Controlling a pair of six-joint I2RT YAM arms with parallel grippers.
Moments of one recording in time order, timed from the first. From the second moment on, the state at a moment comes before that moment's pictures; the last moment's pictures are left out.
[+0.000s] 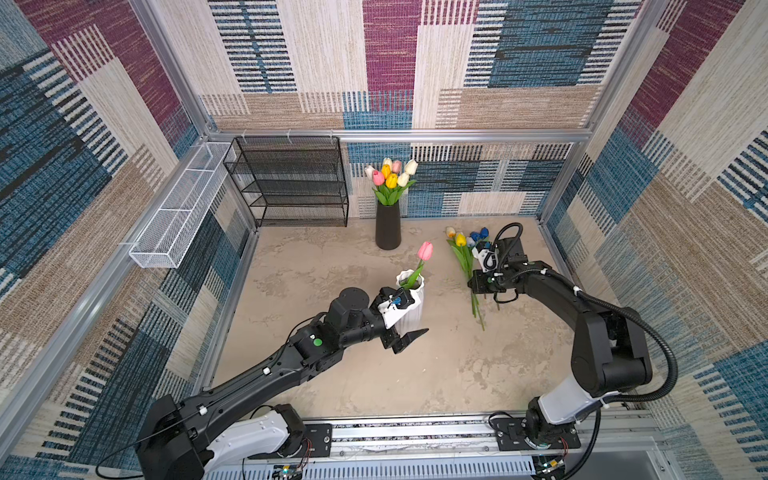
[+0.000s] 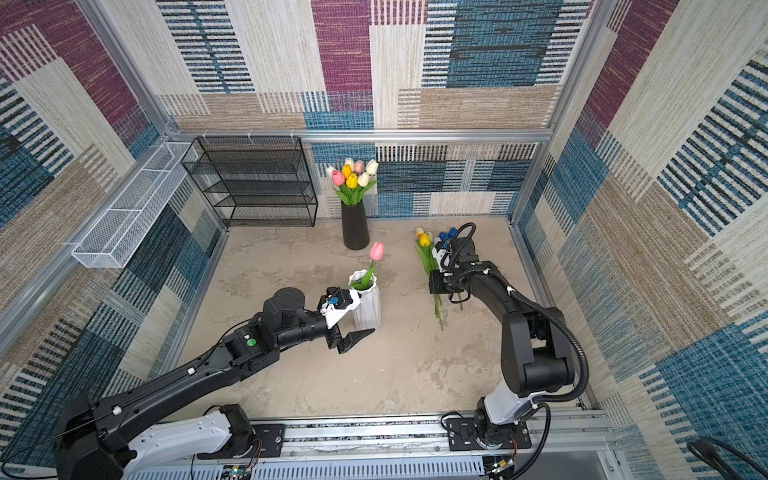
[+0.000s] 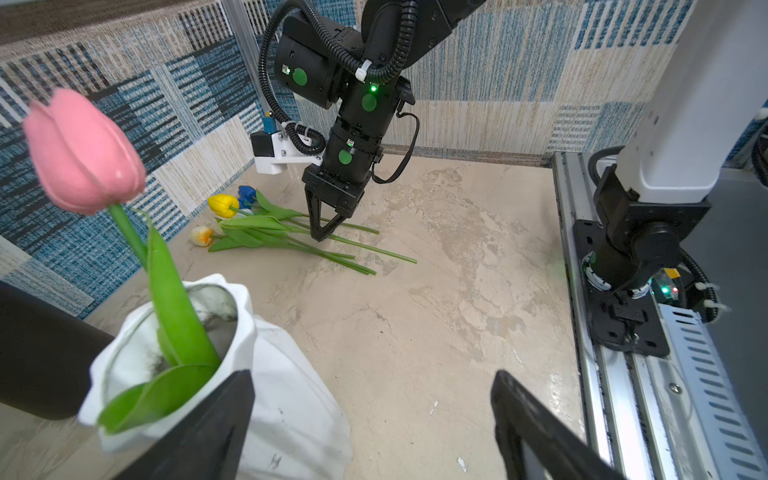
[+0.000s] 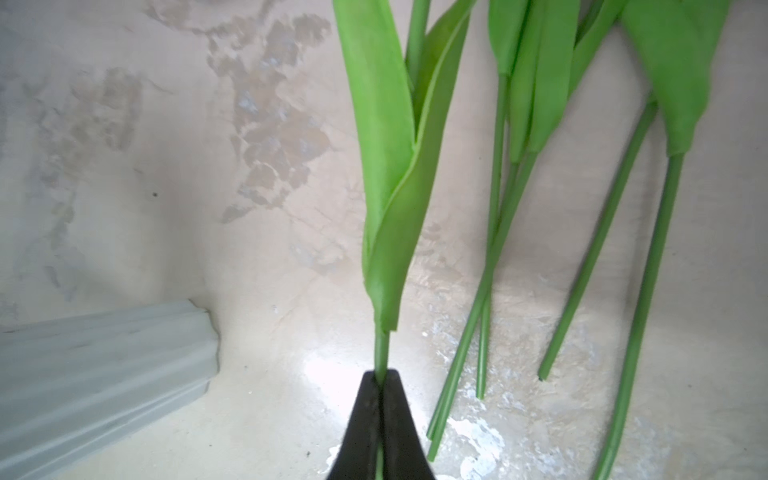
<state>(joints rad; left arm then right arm) -0.85 1.05 0.78 -0.01 0.27 0.24 0.13 1.58 1.10 -0.51 -0.36 0.07</state>
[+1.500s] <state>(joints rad) -0.52 0.89 0.66 0.16 0.40 -0.08 0.63 1.32 0.90 0.73 -0.34 0.14</state>
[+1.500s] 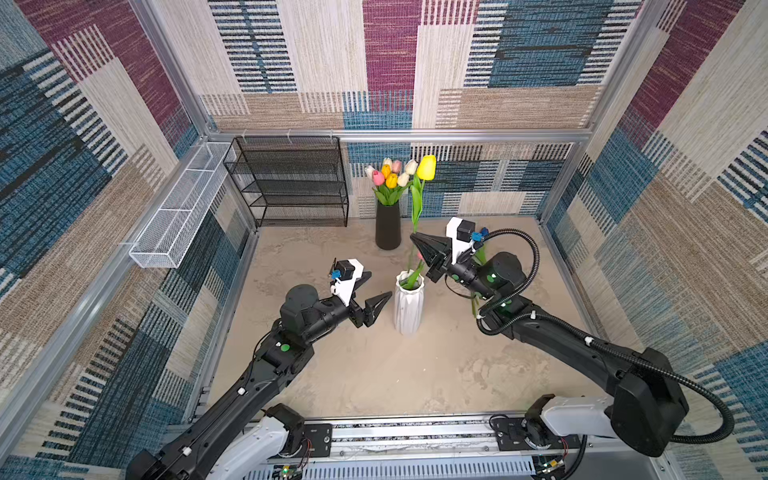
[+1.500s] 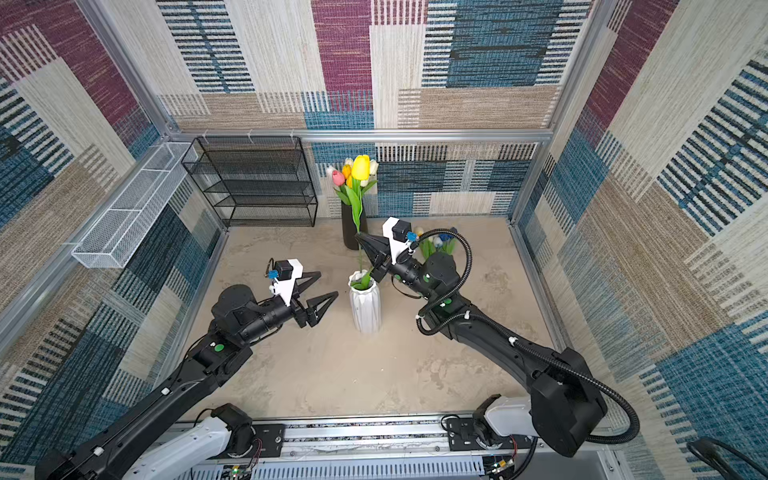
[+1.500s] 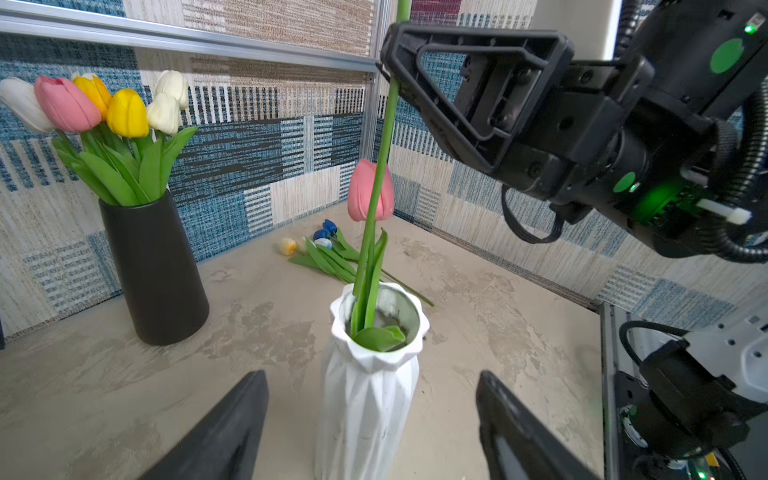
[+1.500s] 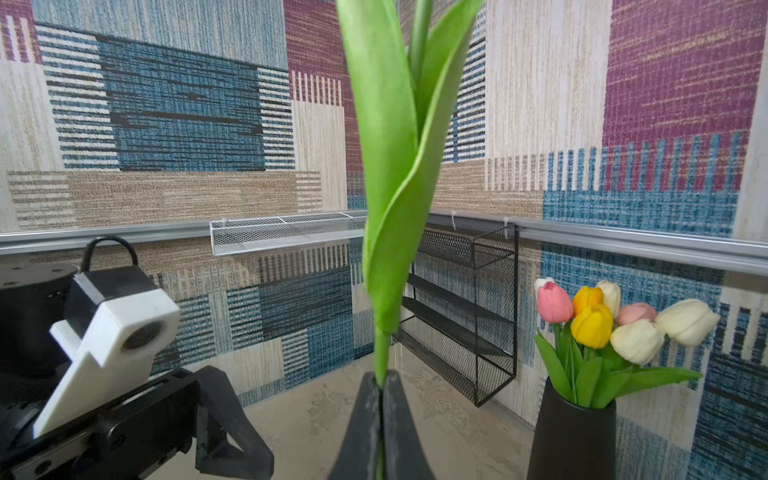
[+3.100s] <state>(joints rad) -0.46 0.90 0.72 0.12 0.37 -0.06 0.64 1.18 0.63 0.83 -0.34 0.02</state>
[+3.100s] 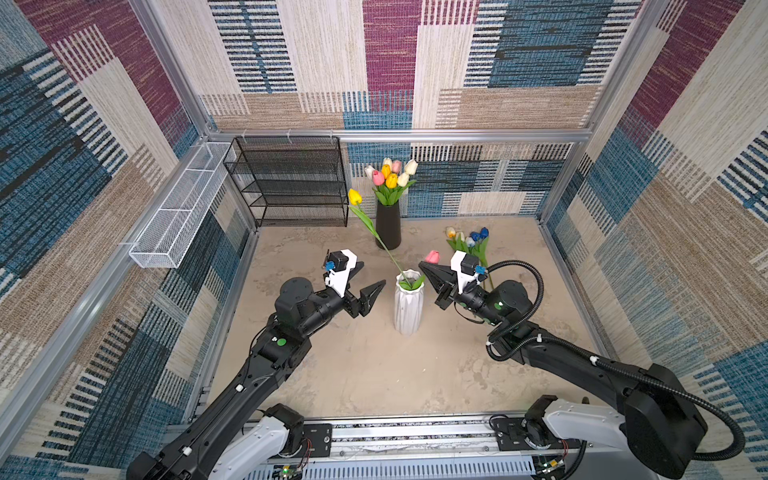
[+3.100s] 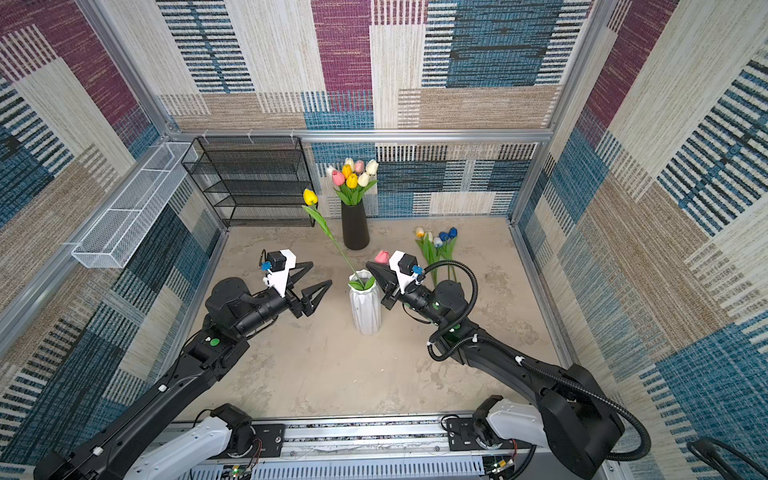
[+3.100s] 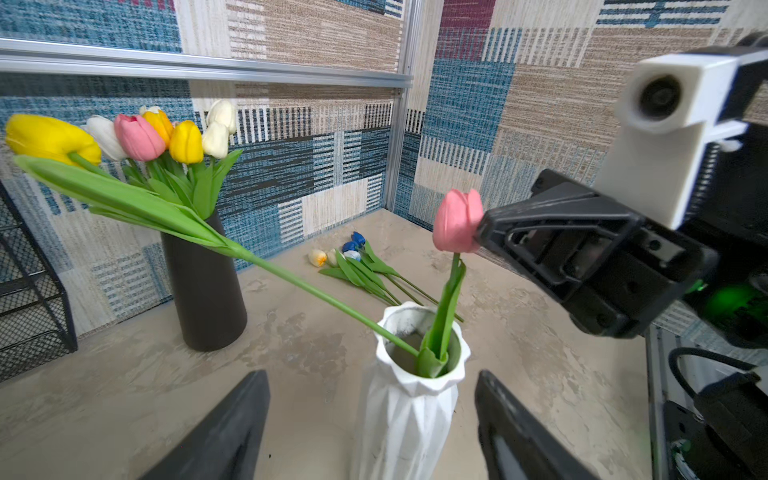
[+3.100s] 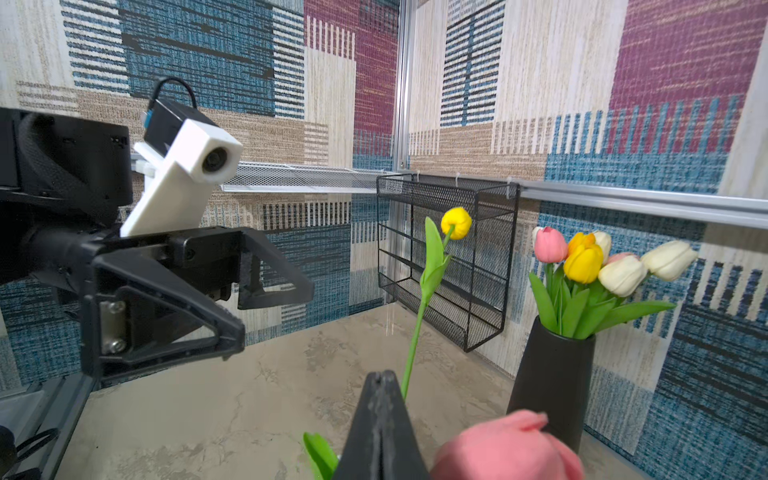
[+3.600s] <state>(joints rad) -0.34 1.21 0.94 0.11 0.45 -0.33 0.64 1.12 0.64 0.76 -0.33 -0.04</state>
